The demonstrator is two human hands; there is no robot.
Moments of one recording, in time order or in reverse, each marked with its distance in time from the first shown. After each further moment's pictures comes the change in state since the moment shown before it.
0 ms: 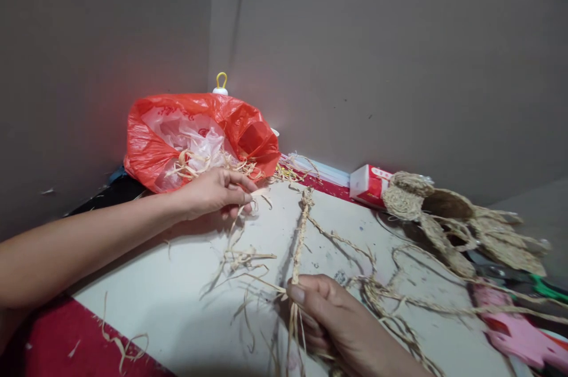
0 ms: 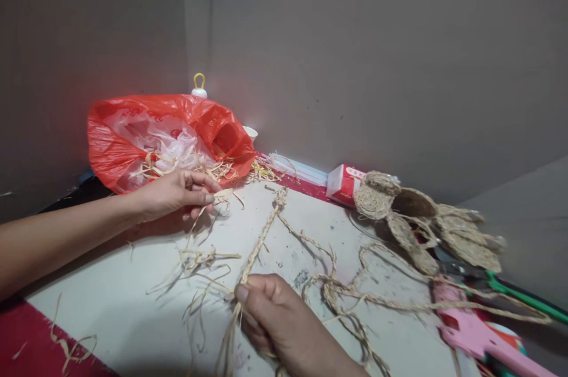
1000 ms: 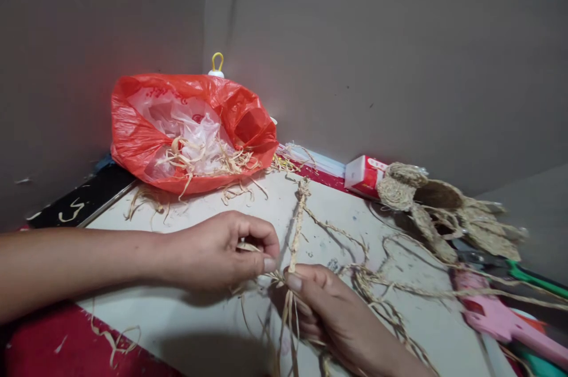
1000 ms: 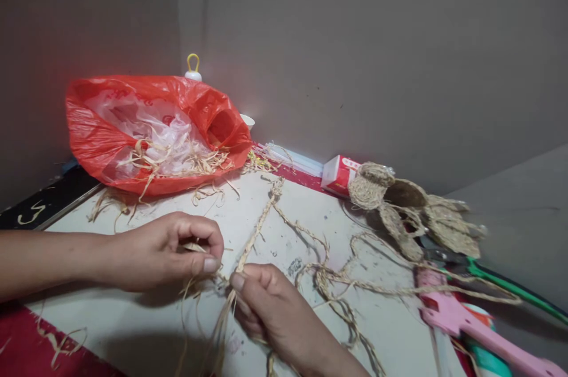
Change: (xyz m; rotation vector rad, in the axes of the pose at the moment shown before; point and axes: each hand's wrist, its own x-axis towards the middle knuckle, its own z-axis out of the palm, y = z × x) left_hand -0.045 -0.004 0.050 0.012 -0.306 0.113; right_hand -0.001 0.002 0.001 0.065 -0.016 -0.053
